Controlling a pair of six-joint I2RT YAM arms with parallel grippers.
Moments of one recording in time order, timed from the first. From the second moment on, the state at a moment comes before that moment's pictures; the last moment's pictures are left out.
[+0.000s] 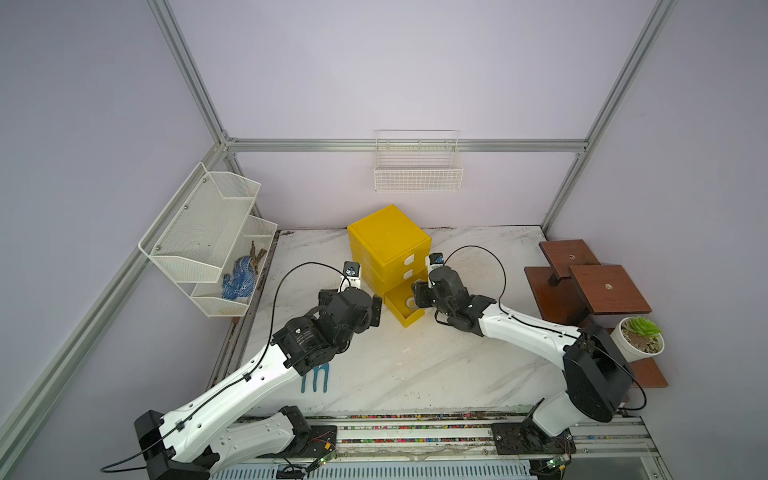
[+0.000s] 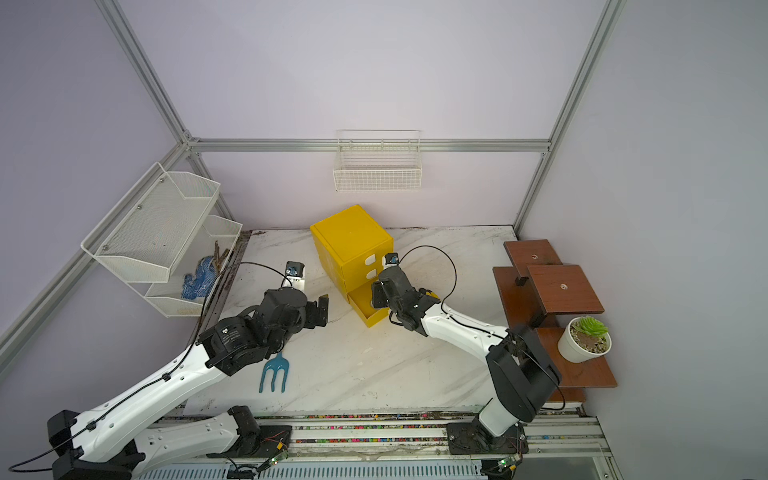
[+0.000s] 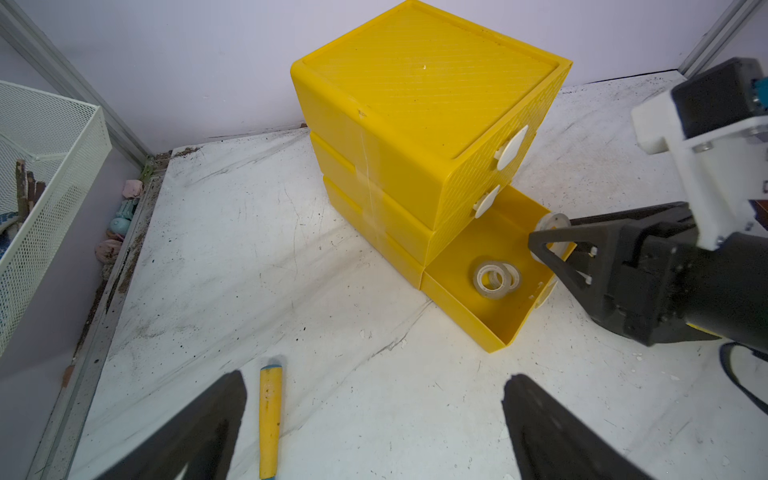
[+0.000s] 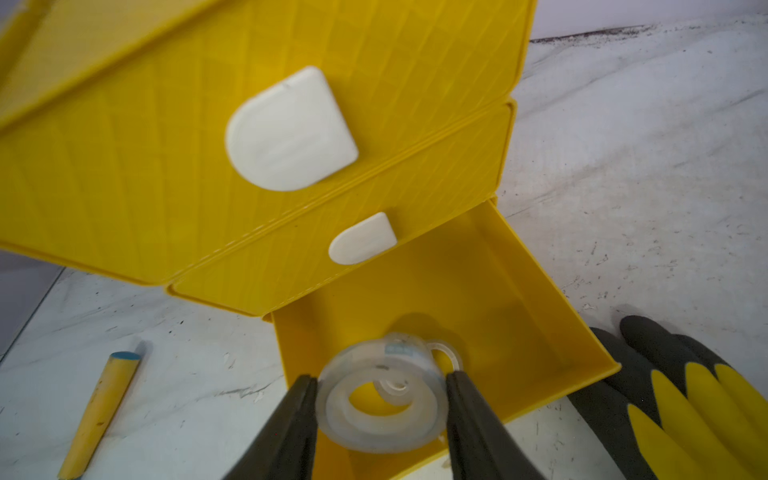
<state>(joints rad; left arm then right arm) -0.84 1.04 1.10 -0.72 -0.64 -0.39 0.67 1.63 1.05 -0.03 0.22 0.48</state>
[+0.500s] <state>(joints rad) -0.84 1.05 1.10 -0.72 -0.66 -0.39 0.61 1.76 1.14 -0.06 0.25 0.55</state>
